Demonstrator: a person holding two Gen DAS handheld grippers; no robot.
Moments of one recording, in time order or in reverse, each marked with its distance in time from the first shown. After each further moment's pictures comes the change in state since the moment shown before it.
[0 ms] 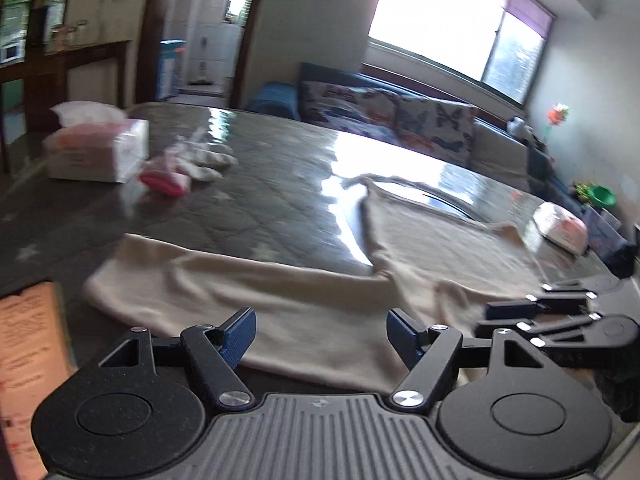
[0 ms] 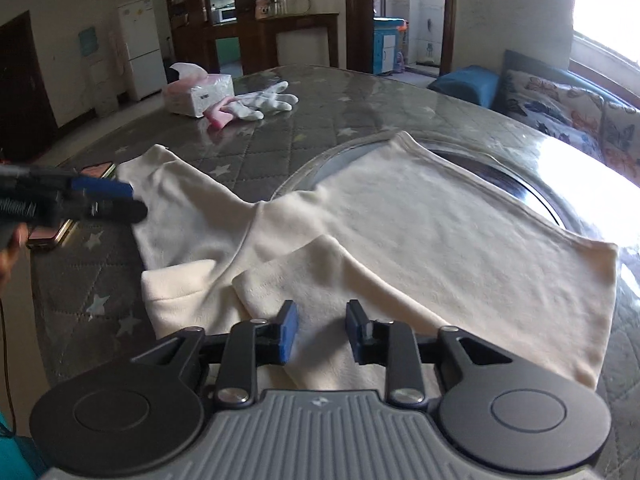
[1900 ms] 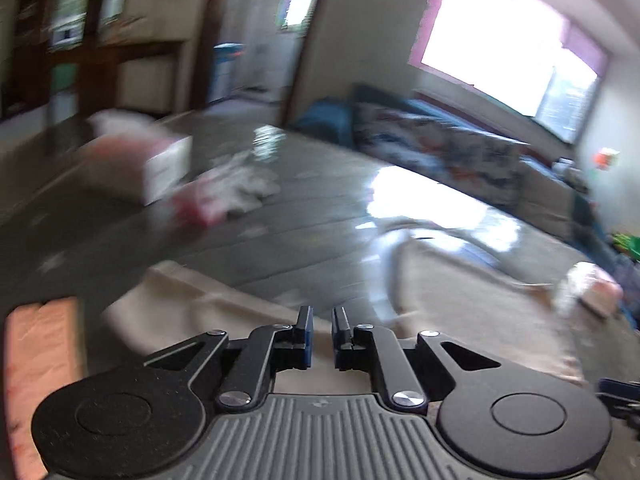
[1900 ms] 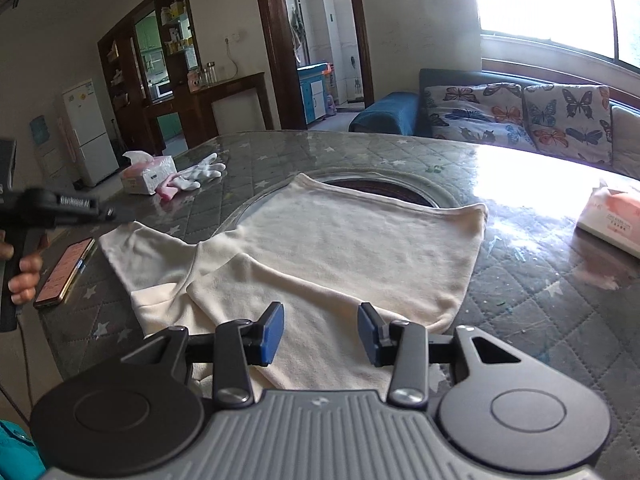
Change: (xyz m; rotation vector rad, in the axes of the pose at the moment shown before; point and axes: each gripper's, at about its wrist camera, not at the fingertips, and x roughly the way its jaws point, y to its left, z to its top) left arm 0.011 -0.005 0.023 -0.139 -0.031 0.145; right arm -0.101 -0.055 -0.050 0.222 -0.173 -0.095
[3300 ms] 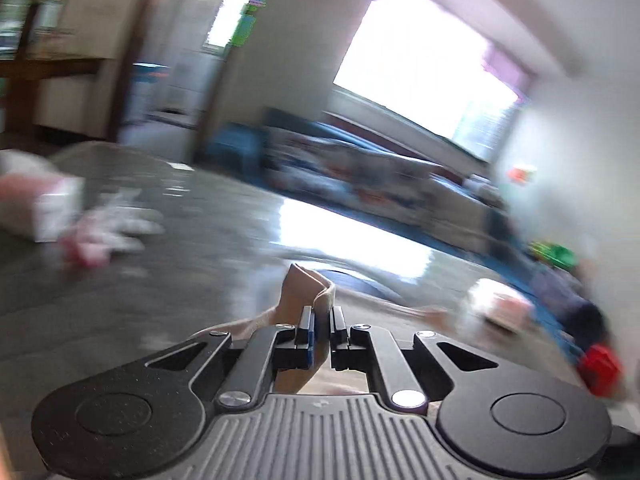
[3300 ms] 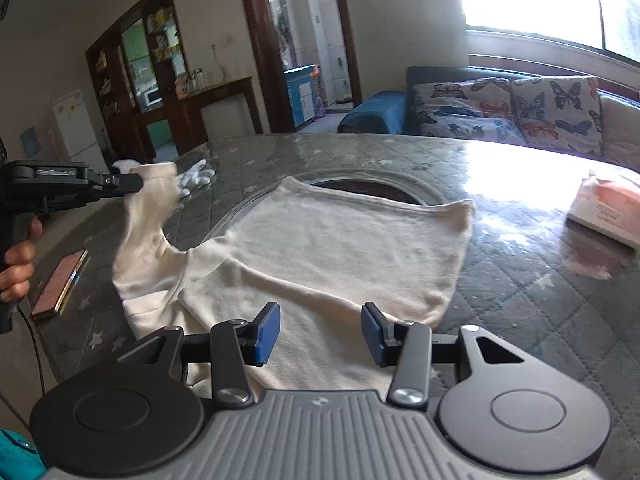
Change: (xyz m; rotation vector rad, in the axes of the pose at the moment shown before) left arm -0.023 -0.075 0.017 0.082 -0.055 -0.402; right arm -0.008 -0.013 -0.002 0.060 -0.015 -0.031
